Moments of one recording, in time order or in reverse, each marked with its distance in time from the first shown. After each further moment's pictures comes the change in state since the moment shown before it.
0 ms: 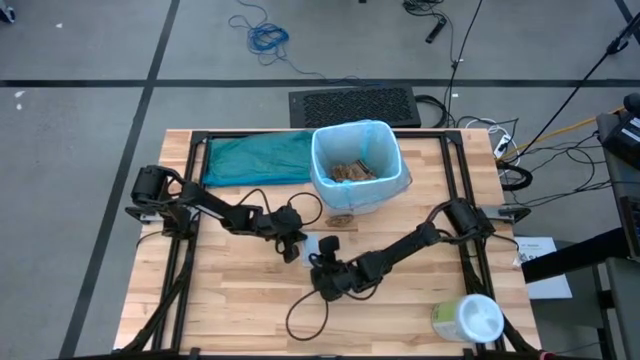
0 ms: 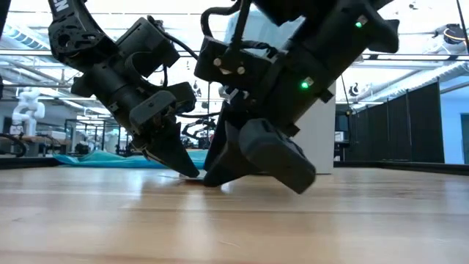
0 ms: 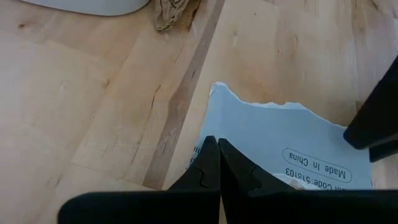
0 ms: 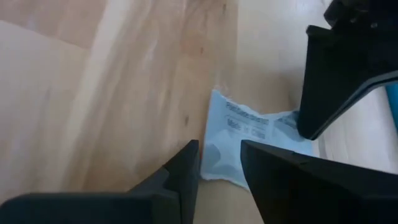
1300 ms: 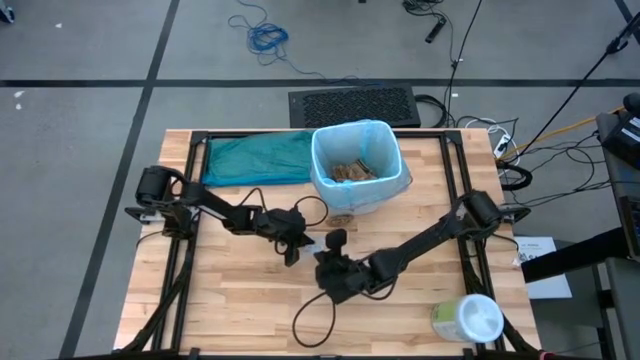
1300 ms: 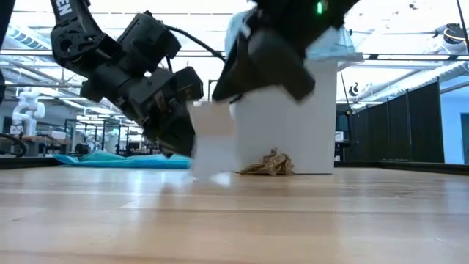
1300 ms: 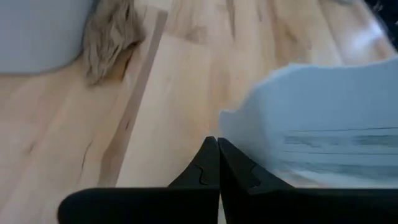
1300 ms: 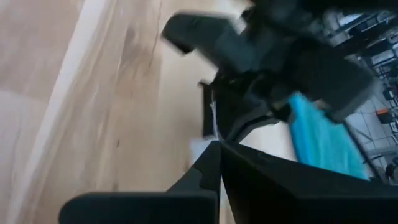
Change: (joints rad) left arm 0.001 -0.032 -0.003 0.206 0.137 0.072; right arm 0.053 -0.188 -0.004 -0.061 0.195 -0.067
